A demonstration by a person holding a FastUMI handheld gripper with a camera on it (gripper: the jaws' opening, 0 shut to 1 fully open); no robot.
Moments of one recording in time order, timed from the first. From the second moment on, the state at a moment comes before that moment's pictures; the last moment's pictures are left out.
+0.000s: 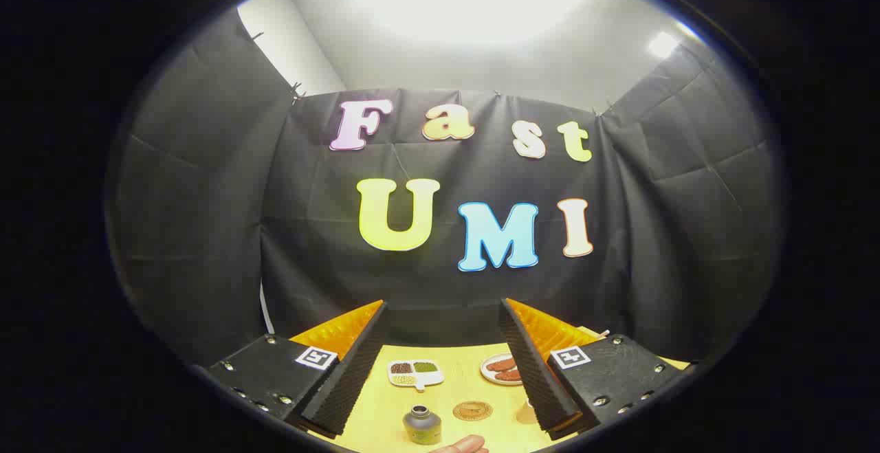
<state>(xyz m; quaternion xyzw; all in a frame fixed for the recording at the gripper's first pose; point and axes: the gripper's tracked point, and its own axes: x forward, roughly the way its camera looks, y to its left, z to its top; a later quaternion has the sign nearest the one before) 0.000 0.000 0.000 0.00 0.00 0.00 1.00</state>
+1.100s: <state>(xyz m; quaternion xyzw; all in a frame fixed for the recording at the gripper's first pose) 0.033 0.010 -0.067 -0.07 0.04 -0.02 1.00</state>
